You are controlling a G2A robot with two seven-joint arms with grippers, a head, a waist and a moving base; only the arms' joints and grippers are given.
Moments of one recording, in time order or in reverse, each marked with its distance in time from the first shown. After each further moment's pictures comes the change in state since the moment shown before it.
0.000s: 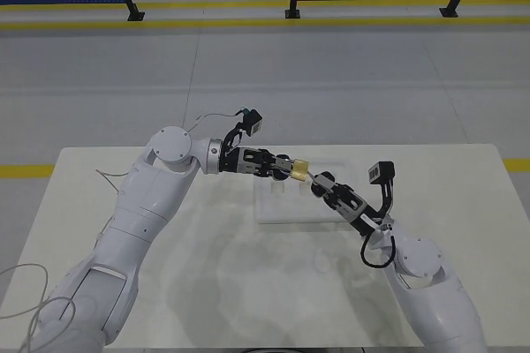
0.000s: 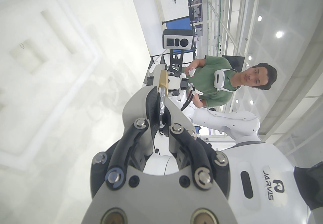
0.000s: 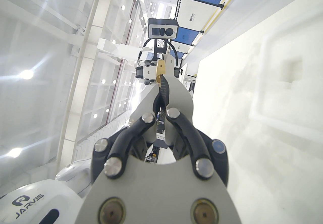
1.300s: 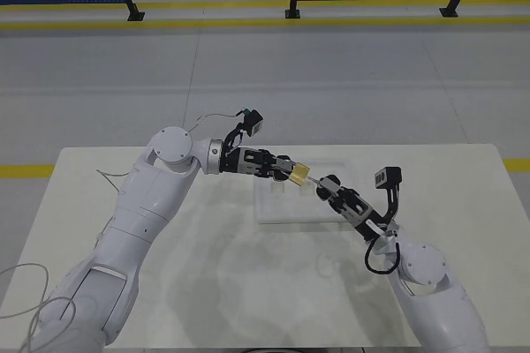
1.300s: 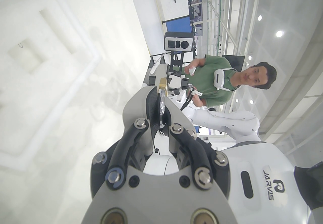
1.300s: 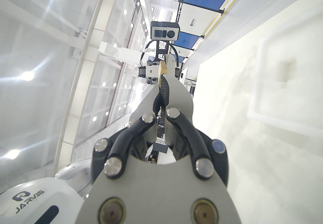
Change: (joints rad) left arm 0.000 0.000 0.000 0.000 0.000 0.000 0.000; right arm -0.053 0.002 0.033 -0.028 -0.008 -0.029 -0.015
